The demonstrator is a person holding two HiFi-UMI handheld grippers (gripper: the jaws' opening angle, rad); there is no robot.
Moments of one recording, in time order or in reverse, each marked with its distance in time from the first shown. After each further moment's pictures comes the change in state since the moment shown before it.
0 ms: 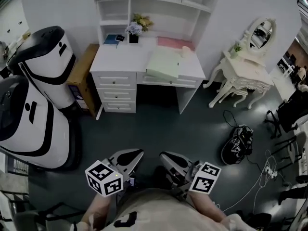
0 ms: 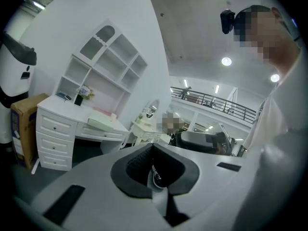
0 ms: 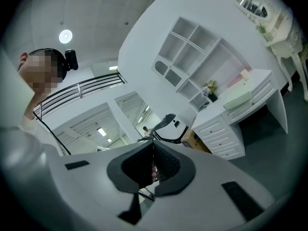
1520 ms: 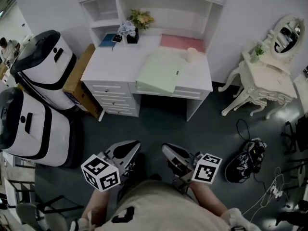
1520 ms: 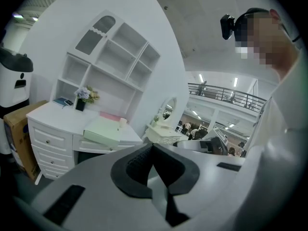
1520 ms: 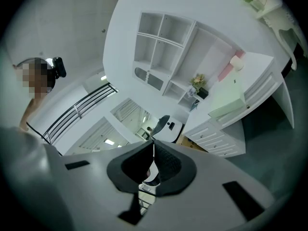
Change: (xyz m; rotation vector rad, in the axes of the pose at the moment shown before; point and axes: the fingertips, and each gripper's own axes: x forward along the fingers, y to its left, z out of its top) left arm 0.212 0.077 0.085 0.001 0.014 0.201; right arm 0.008 -0.212 0.163 0.231 0.077 0.089
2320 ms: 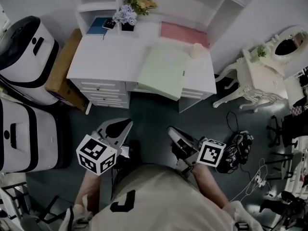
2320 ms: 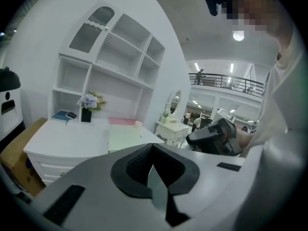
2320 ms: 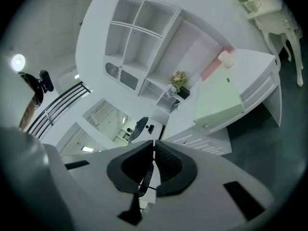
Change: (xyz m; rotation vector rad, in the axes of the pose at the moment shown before) left arm 0.045 0.174 0.063 0.147 0.068 0.004; right arm 0.116 -0.080 0.074 0.084 0.020 -0.256
